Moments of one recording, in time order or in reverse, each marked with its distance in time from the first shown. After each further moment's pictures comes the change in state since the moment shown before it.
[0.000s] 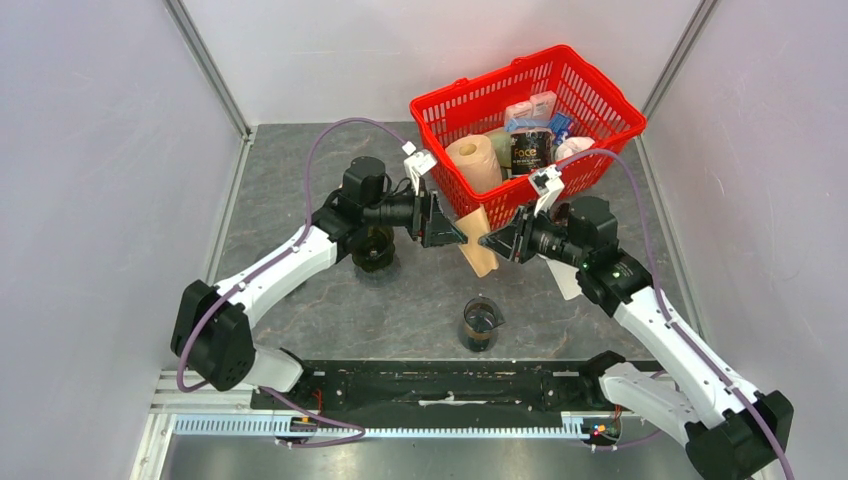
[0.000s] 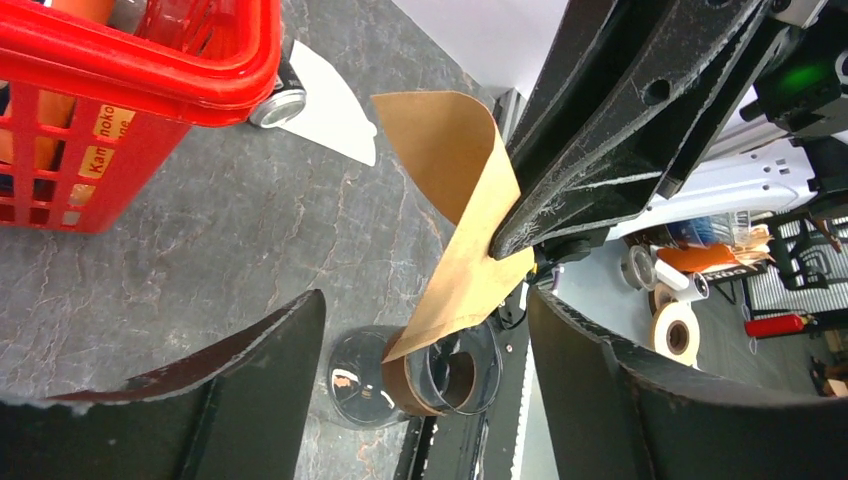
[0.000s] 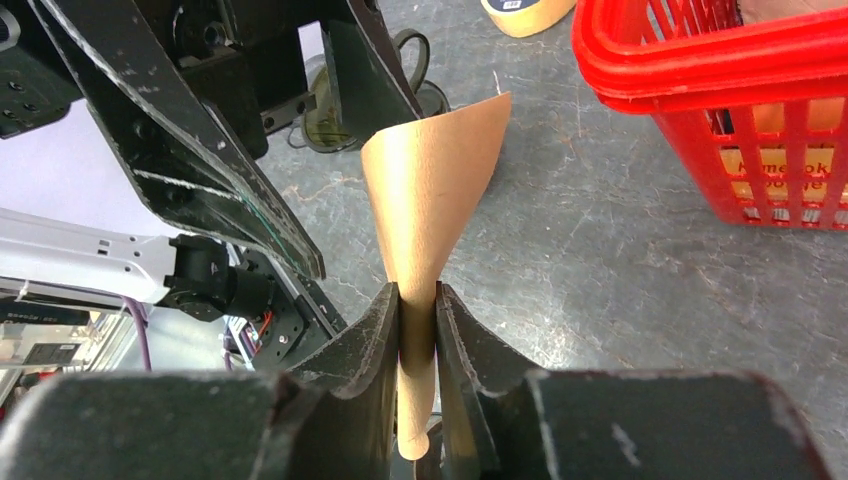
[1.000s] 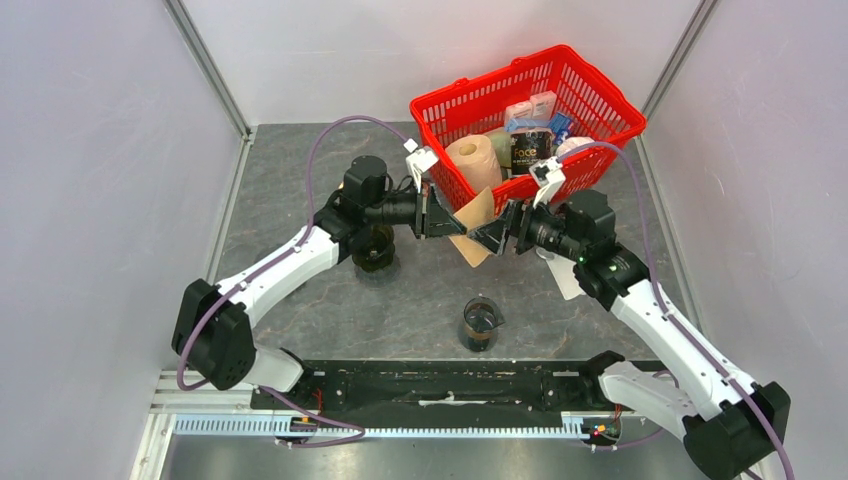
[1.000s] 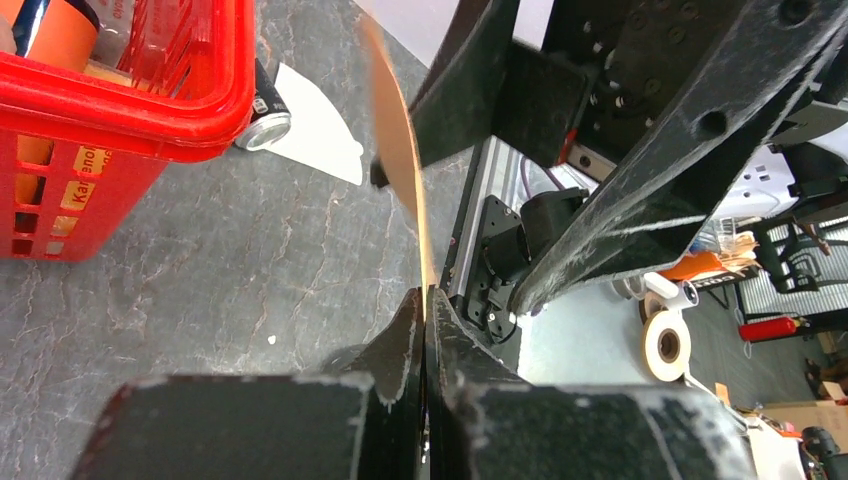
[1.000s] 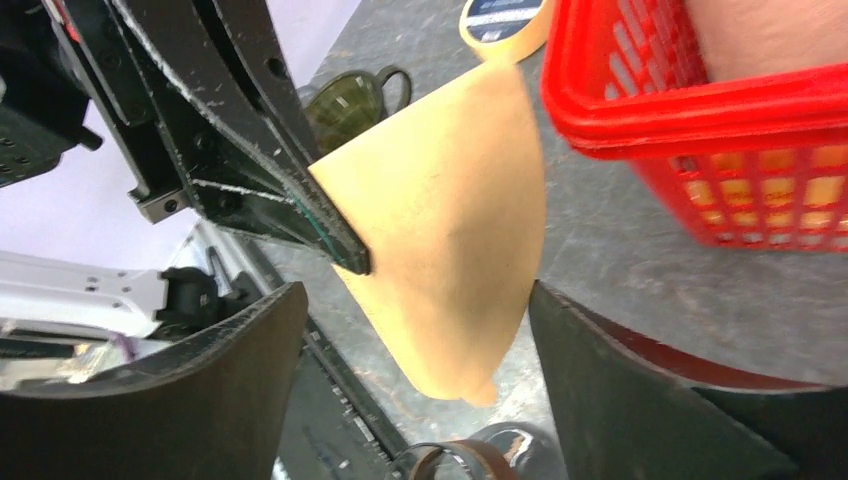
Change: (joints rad) left arm -0.019 0.011 0.009 0.066 -0.002 -0.053; right arm 0.000 0.060 0.040 0.034 0.027 0.019
